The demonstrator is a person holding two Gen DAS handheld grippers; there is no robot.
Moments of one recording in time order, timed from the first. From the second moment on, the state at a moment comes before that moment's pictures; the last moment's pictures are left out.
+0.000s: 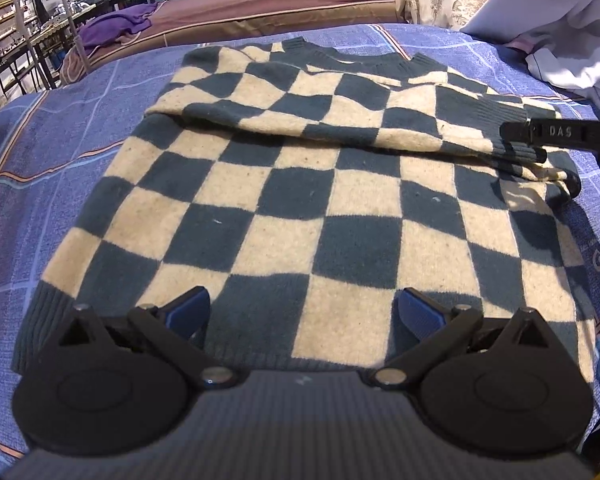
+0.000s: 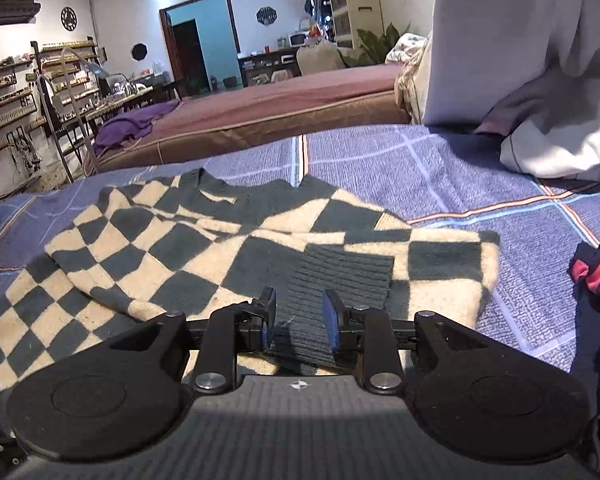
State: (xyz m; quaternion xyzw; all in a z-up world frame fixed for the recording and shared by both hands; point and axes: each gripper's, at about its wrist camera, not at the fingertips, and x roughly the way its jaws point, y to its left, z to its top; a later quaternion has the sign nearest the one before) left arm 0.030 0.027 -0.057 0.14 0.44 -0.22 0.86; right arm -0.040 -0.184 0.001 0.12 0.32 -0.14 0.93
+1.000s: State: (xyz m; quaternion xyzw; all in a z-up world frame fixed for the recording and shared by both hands) left arm 0.053 0.194 -0.048 0.02 0.42 -0.21 0.88; right arm -0.186 -0.133 0.011 0.16 0.39 -0.05 0.90
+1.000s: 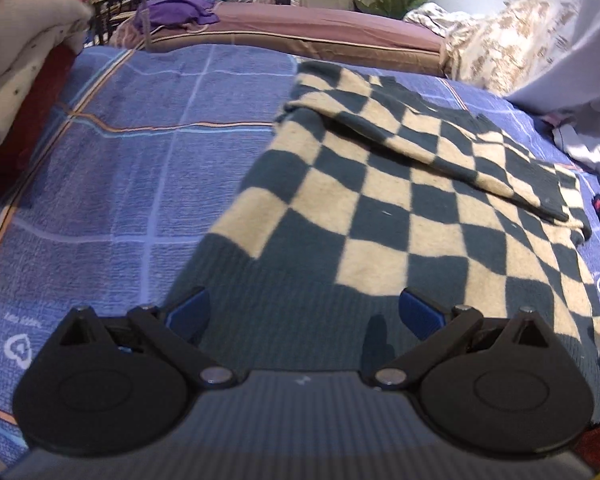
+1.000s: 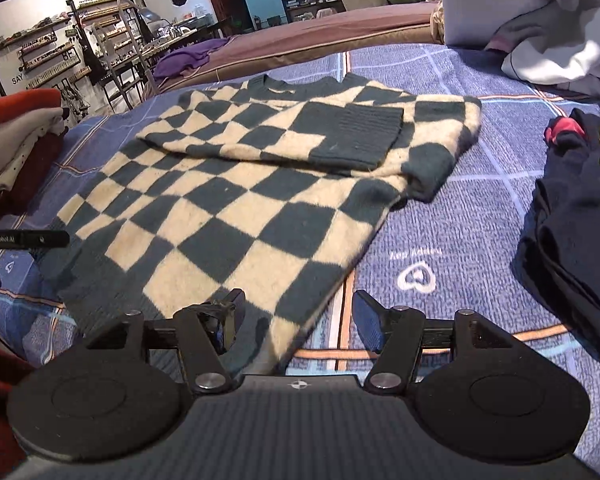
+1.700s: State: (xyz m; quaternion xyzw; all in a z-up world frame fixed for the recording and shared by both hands) left arm 0.111 0.224 -0.077 0.04 0.47 -0.37 0.80; right arm -0.207 -0.125 -0.012 0.28 0.45 0.05 0.85
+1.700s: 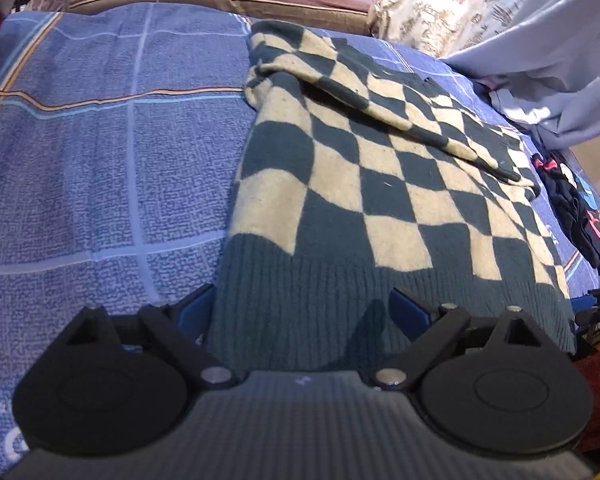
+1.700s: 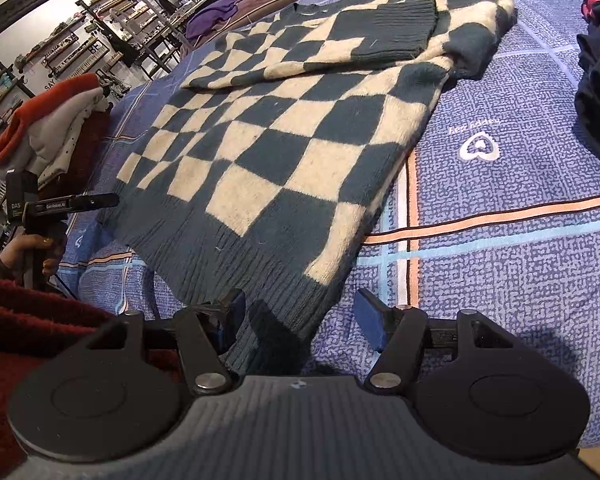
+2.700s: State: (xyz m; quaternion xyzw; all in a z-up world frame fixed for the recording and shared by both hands) left arm 0.130 0.221 -0.082 -0.02 0.52 -0.36 0.77; right arm -0.206 -0.137 -0.020 0.31 0.47 0.12 0.82
